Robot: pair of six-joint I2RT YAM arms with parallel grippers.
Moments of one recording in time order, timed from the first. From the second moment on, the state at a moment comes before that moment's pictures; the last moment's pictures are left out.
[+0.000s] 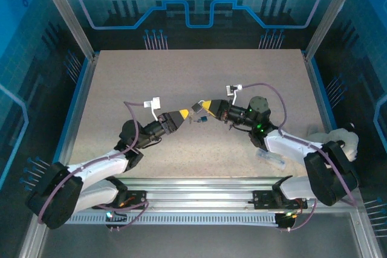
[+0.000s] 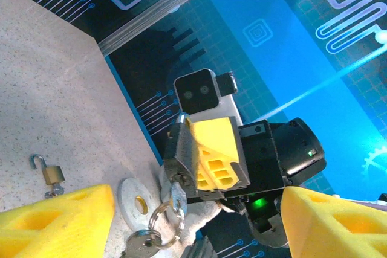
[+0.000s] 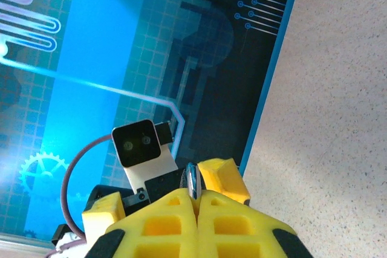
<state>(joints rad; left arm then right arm) -0.54 1.14 0.31 0.98 0.39 -1.08 0.49 1.36 0.58 0.80 -0.69 1.29</state>
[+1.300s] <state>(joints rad) -0.53 1.35 0.31 1.26 0.42 -1.24 0.50 1.50 0.58 1.03 -0.66 1.40</state>
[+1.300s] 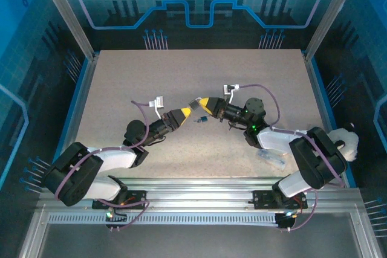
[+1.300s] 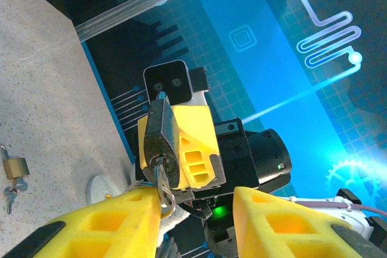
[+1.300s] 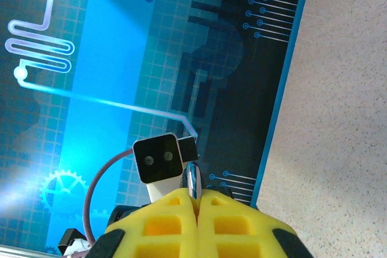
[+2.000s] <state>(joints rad) -0.51 1.36 0.31 1.26 0.44 -1.25 0.51 1.53 0.58 1.08 -0.66 1.42</state>
